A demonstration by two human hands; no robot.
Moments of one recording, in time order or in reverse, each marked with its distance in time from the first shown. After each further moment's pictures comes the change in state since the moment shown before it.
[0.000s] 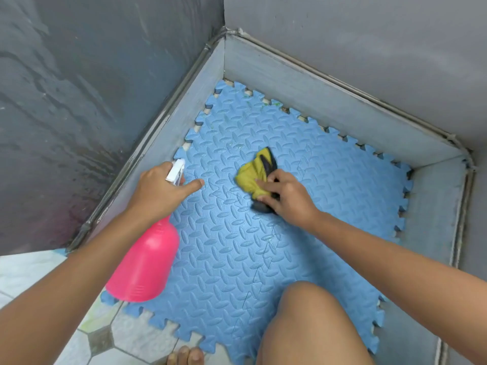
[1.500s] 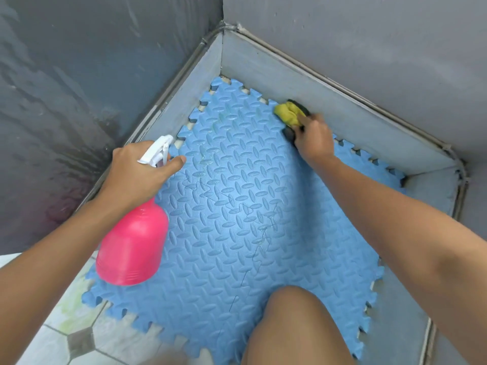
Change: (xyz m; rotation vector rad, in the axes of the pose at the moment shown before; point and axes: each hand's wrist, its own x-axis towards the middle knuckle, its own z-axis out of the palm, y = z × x) left_hand 0.014 0.010 -0.026 -0.090 0.104 0.121; right_hand 0.110 0.070 -0.068 -0.332 0.221 0.398
